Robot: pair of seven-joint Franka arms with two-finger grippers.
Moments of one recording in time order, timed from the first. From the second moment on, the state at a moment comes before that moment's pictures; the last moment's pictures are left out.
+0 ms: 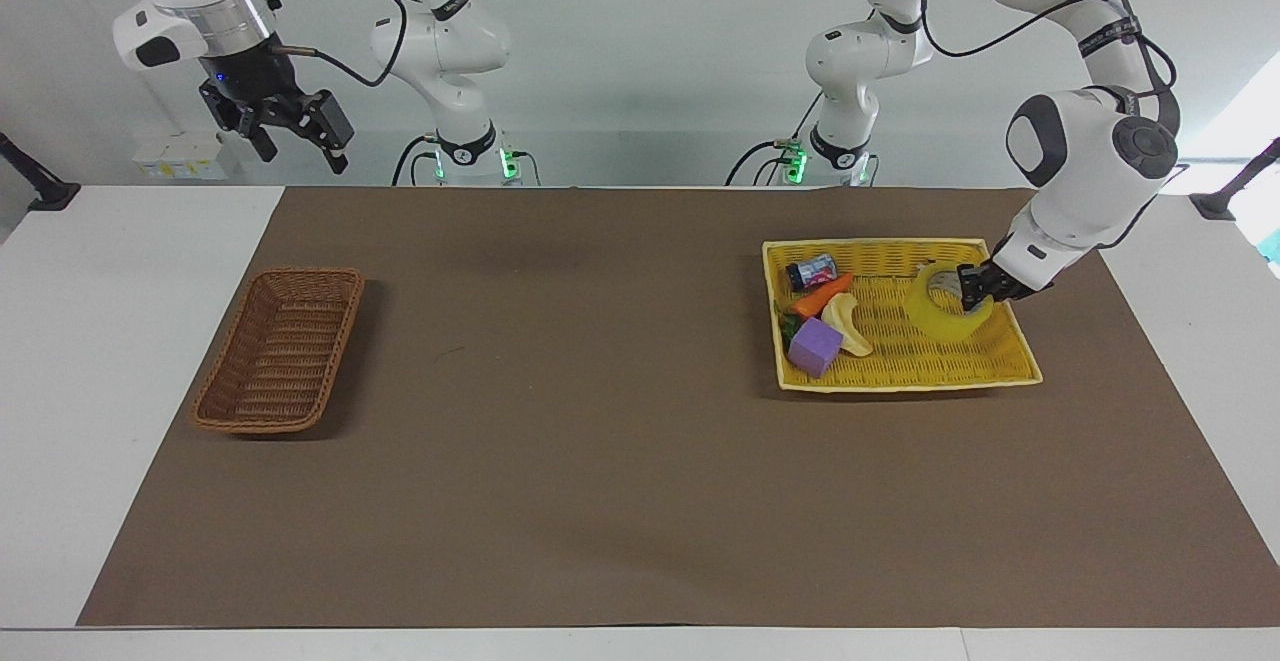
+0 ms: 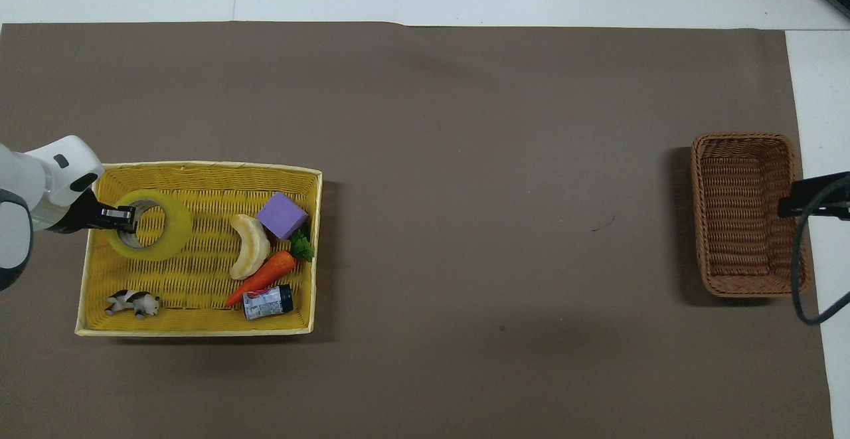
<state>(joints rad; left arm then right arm) 0.22 0.03 -0.20 -2.01 -0.02 1.93 0.10 0.08 -0.12 -0.14 -1.61 -0.01 1.49 0.19</state>
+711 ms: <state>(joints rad) -0.10 -0.01 -0.21 -1.97 -0.15 1.92 -0.34 0.08 -0.12 -0.14 -1.61 -0.01 1.49 0.19</state>
